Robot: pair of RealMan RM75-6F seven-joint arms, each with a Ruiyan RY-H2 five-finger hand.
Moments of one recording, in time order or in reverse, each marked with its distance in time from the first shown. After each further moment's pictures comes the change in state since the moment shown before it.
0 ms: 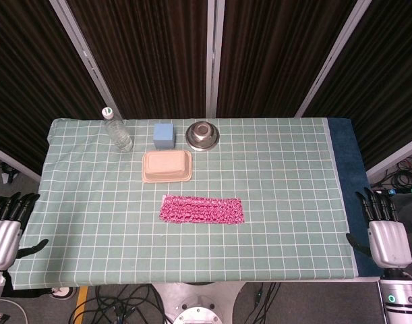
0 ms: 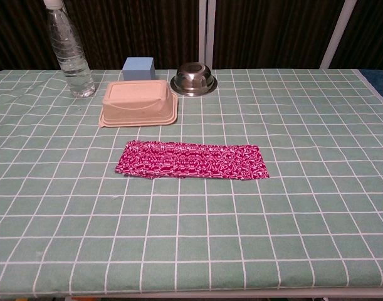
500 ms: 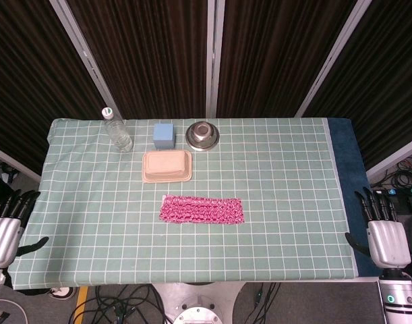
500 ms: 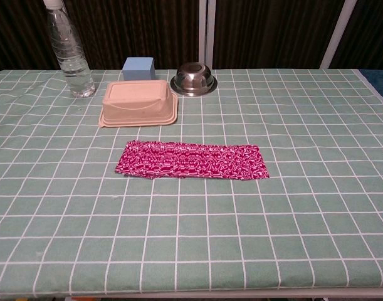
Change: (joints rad) left arm -0.010 0.015 -0.008 -0.016 -0.001 -0.007 0.000; right arm 0.001 0.001 0.000 -0.019 -0.005 0.003 -0.012
